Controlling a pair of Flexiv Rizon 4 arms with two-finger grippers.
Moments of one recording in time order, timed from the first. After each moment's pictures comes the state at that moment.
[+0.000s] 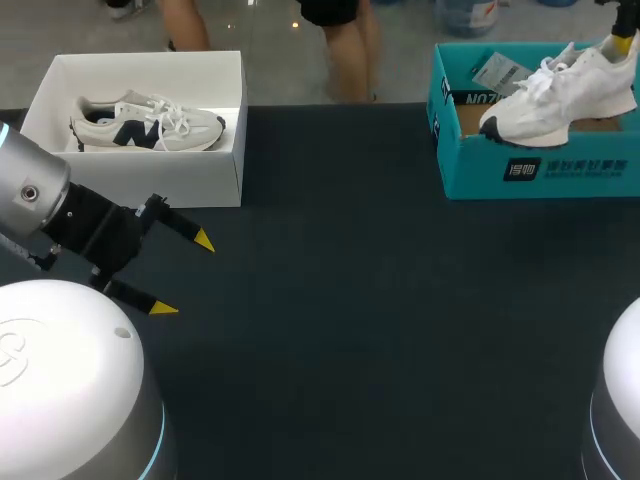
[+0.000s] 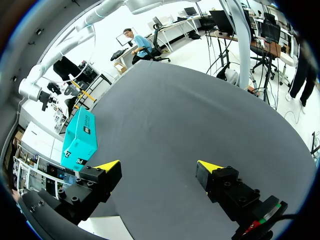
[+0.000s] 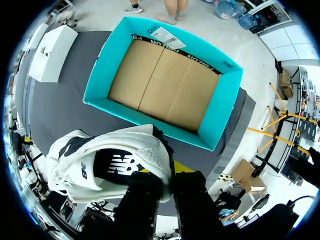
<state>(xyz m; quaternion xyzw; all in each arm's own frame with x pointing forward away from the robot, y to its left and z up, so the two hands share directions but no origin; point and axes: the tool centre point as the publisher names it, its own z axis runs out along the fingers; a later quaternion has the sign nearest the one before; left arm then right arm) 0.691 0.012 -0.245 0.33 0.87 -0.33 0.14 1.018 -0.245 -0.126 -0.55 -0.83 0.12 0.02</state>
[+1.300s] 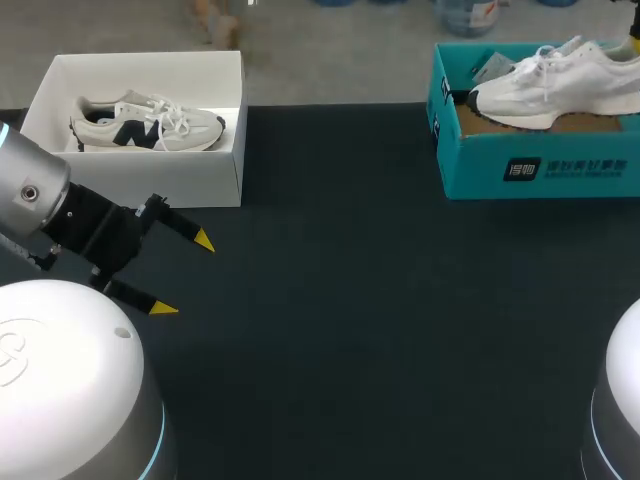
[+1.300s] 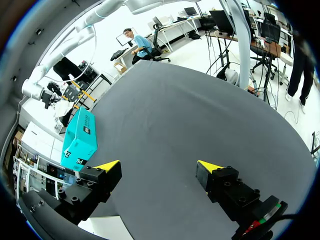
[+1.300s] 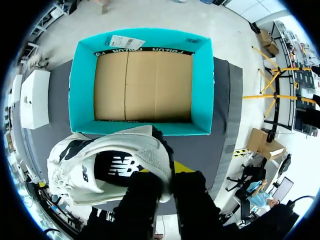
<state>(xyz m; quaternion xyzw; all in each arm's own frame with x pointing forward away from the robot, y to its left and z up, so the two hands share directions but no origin) 0.691 0.012 -0.245 0.33 0.87 -0.33 0.14 1.020 -0.270 -0.134 -0.70 -0.71 0.12 0.02</state>
